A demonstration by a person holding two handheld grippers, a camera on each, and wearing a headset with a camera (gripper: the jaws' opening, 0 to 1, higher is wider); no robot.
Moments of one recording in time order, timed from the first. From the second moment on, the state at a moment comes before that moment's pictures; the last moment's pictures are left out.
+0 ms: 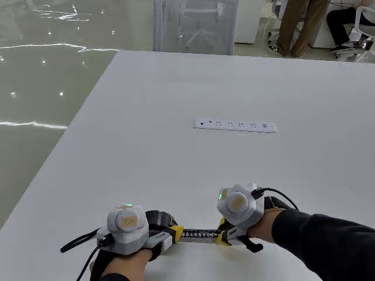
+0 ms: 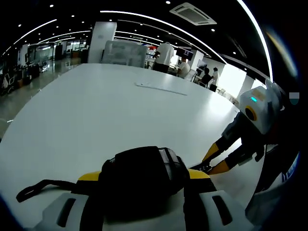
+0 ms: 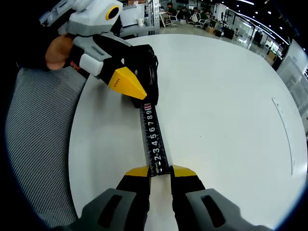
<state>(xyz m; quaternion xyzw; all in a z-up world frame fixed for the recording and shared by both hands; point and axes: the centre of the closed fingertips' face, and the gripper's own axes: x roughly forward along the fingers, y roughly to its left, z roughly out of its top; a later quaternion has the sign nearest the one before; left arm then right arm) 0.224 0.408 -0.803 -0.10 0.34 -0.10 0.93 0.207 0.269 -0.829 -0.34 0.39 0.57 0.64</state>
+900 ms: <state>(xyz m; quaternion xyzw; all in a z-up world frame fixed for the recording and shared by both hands) 0.226 0.412 -0.797 -0.05 0.32 -0.11 0.94 0.207 0.288 -0.828 -0.33 0.38 0.57 0.65</state>
